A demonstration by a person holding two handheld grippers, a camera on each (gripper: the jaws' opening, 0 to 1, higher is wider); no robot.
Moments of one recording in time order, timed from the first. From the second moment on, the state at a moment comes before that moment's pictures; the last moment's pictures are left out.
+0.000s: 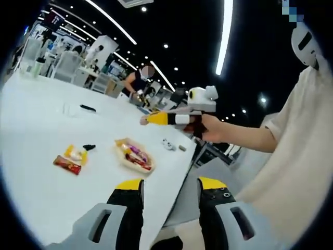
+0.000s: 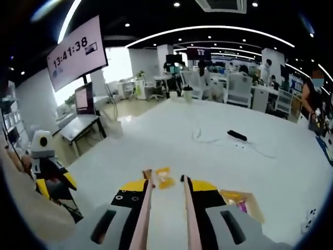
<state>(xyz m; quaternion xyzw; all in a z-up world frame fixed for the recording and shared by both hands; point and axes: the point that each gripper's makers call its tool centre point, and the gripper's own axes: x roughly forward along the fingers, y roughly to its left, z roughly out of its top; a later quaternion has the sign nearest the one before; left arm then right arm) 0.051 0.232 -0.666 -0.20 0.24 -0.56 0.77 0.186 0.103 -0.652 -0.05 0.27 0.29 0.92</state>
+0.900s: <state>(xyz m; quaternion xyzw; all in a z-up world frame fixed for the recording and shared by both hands) 0.062 0.264 -0.683 -0.21 0.25 -0.51 0.80 0.155 0.095 -0.711 -0.04 0.33 0.30 0.89</state>
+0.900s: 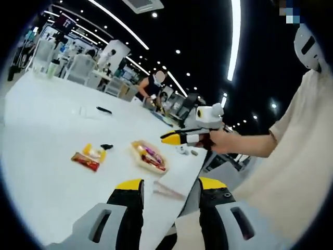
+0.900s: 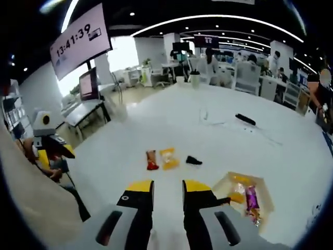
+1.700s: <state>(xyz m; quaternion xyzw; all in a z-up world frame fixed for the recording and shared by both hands) 0.049 0.230 -0.690 -0.21 0.27 -0.53 0.78 0.064 0.049 -0.826 -0.08 0.47 0.27 0.84</state>
